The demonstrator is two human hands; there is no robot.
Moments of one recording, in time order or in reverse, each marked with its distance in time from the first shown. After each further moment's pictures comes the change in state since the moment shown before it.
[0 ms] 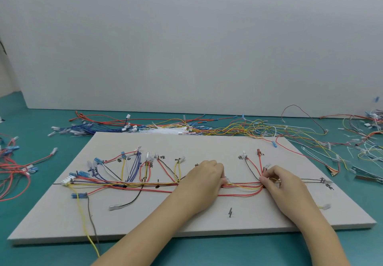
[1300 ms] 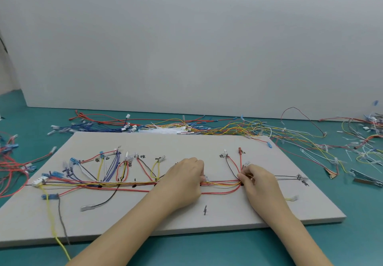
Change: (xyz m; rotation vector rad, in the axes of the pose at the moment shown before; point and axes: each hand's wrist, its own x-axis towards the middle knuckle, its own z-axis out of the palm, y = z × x) left_hand -0.017 -0.026 -0.021 0.028 0.011 -0.094; right_hand 0.007 -0.026 0.038 0.066 0.054 -0.202
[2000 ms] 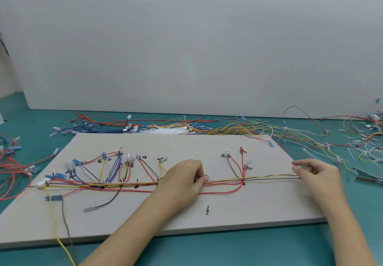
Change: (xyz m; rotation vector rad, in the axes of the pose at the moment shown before) left_hand -0.006 -0.009 0.007 -0.198 0.154 -0.003; right_hand 0.018 0.079 -0.075 0.261 0.275 0.337
